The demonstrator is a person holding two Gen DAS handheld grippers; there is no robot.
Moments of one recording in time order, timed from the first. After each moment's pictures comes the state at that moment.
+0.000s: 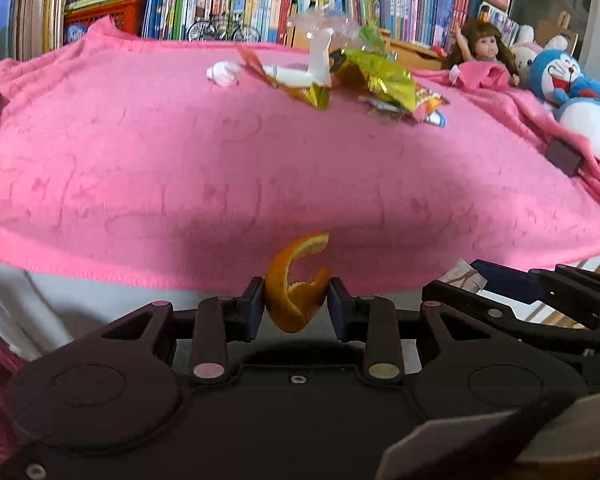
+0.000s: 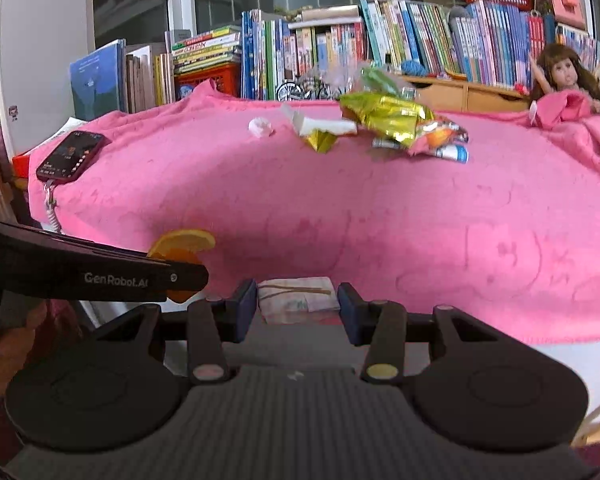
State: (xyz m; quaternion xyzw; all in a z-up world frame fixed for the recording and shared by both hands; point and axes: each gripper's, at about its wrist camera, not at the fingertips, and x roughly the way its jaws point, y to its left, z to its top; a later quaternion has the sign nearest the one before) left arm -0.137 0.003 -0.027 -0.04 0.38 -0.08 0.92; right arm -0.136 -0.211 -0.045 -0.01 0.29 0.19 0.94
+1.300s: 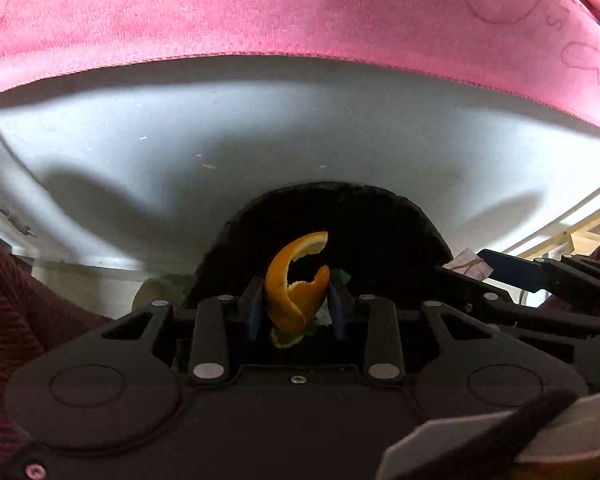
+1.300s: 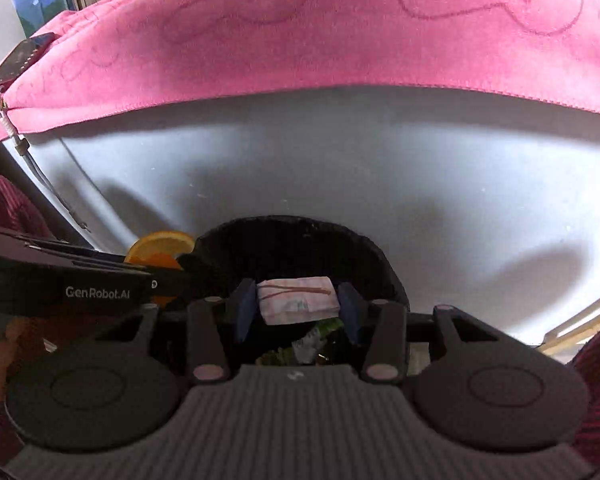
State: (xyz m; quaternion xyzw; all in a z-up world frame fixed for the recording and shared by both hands) left arm -0.126 -0.010 -0.133 -0.02 0.55 -0.05 0.83; right arm -0.134 -0.210 -0.146 0.03 0.47 0.15 0.87
